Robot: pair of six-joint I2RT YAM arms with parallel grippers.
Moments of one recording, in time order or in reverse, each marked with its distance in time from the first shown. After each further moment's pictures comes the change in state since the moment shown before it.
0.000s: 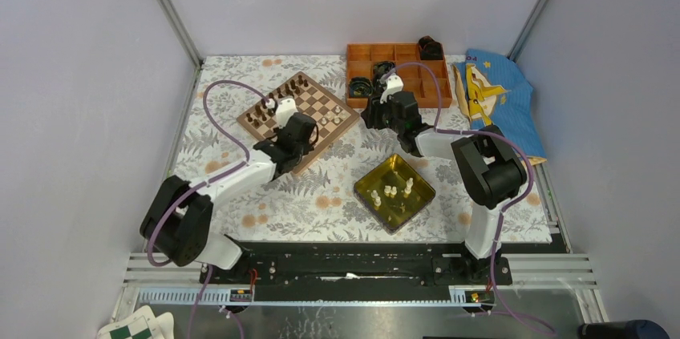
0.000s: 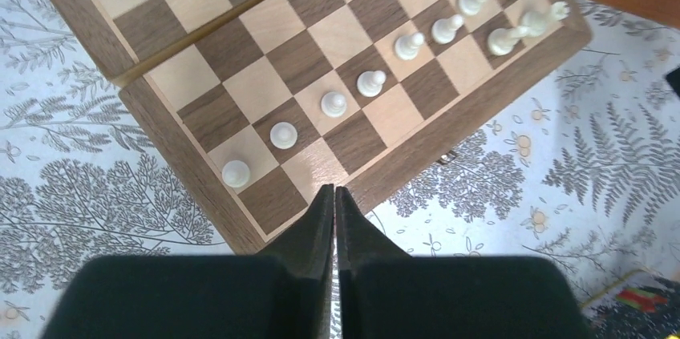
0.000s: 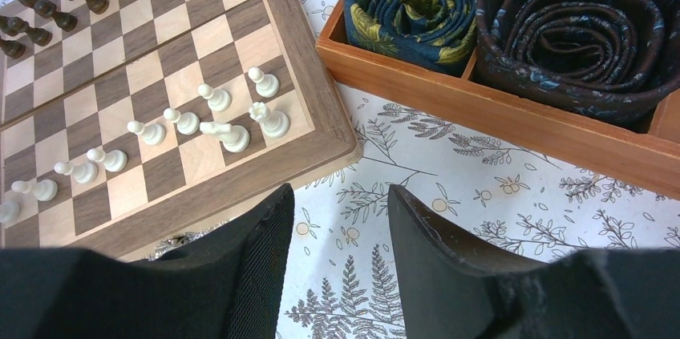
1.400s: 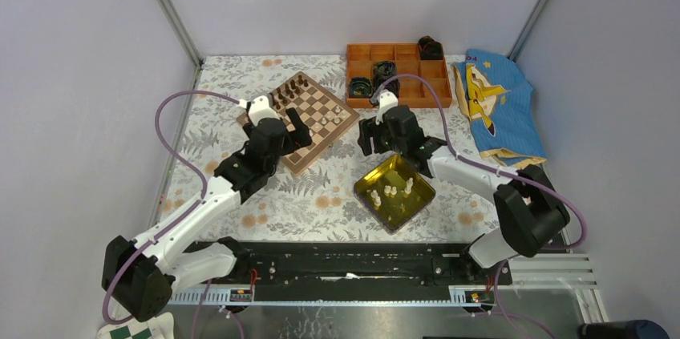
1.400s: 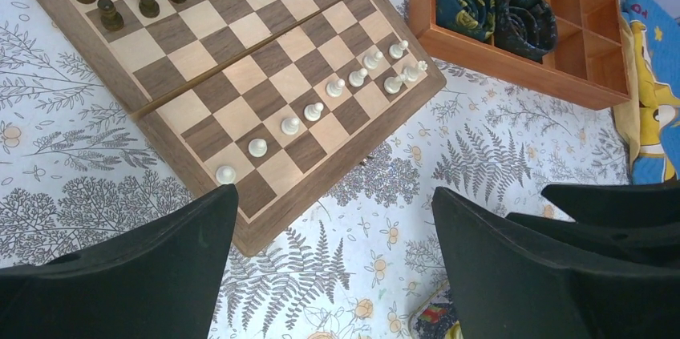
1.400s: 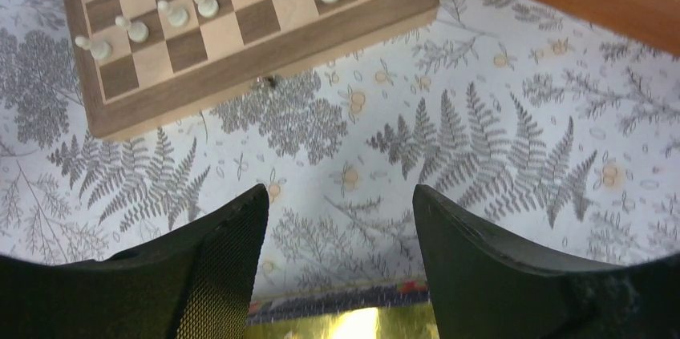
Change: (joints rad) left arm -0.011 -0.401 -0.053 -0.035 0.049 0.030; right arm 0.169 -0.368 -0.106 -0.426 0.109 -0.037
